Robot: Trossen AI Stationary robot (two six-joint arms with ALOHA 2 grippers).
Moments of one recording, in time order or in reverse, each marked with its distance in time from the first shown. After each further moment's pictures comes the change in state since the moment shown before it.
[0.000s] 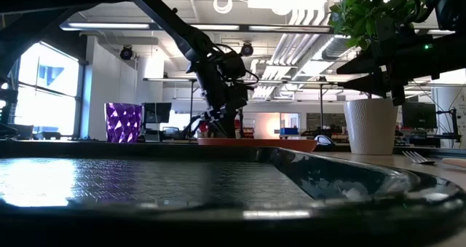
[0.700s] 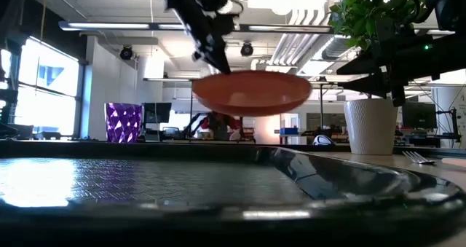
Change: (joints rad) left arm -0.078 -0.428 -0.053 -0.123 -0.048 -0.001; right arm 0.000 0.000 0.000 -0.010 -0.005 0.015
